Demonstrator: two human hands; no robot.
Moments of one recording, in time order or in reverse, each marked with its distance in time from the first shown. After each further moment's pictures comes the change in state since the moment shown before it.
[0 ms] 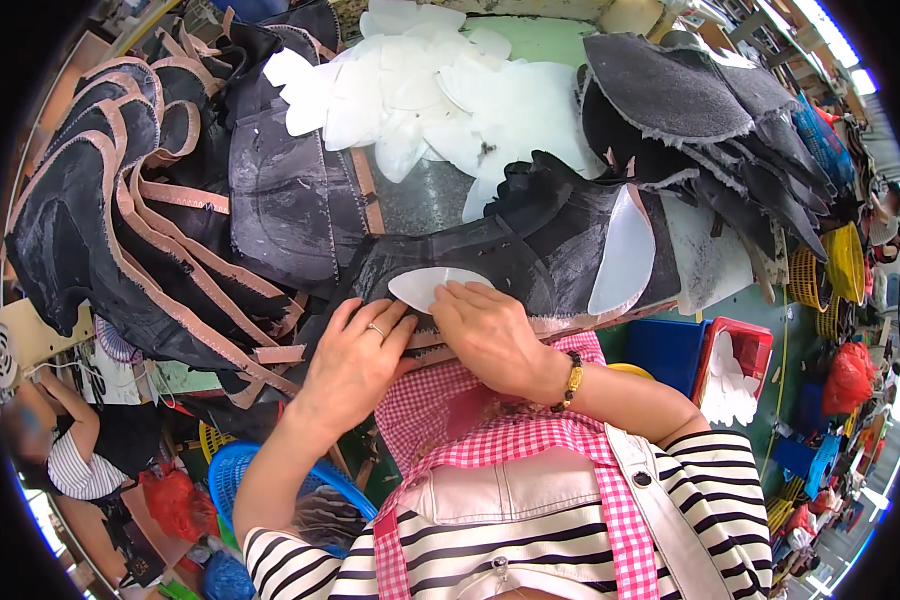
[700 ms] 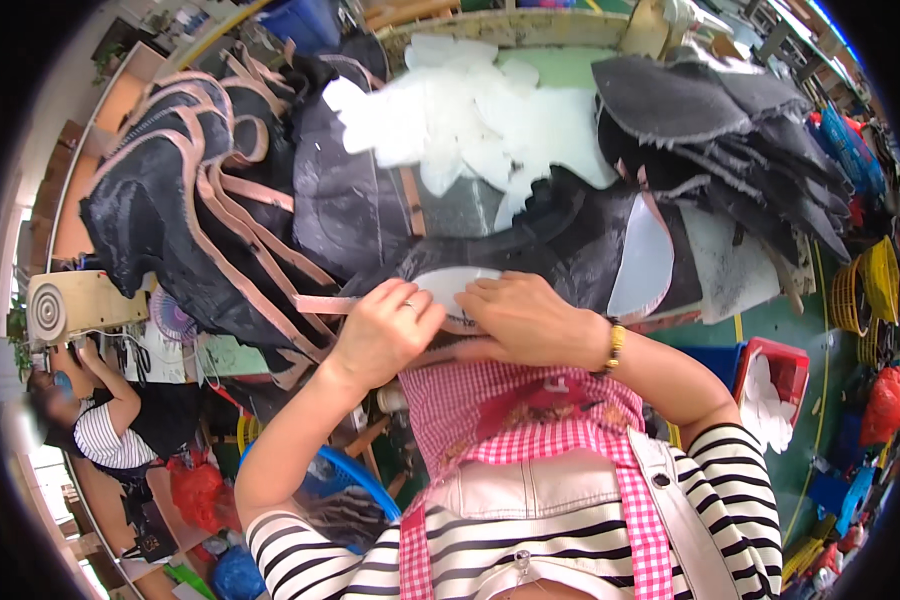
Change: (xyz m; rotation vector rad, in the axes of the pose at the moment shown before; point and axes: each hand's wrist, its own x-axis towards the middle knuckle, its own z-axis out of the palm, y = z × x) left_hand 0.015 0.002 -0.024 0.311 0.148 0.210; right_hand 0.012 0.014 -0.032 0.128 -0.197 -0.137
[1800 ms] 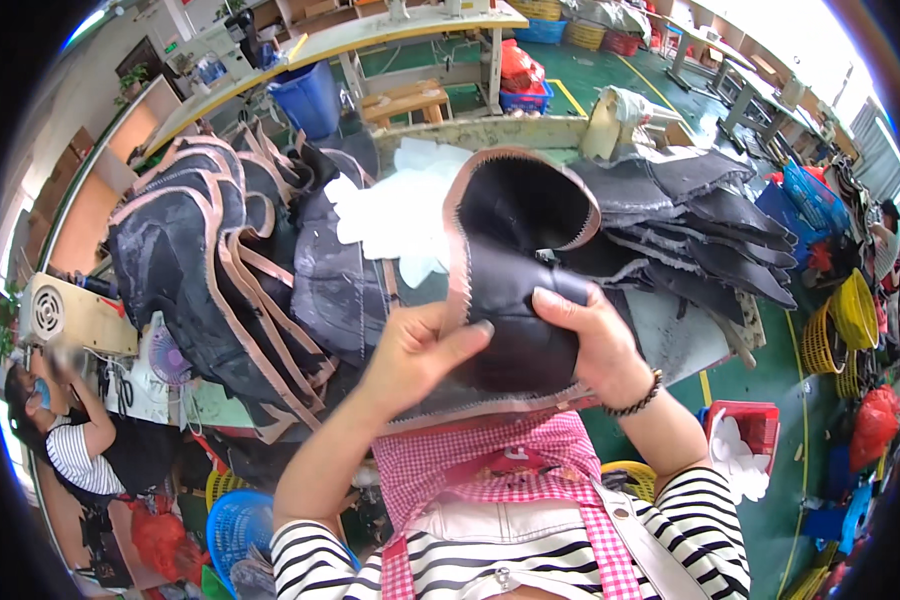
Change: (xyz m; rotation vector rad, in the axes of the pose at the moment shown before) left_hand 0.076 0.021 -0.036 -1.549 0.199 -0.524; right_hand -0.024 0.001 -0.123 1.672 0.459 0.568
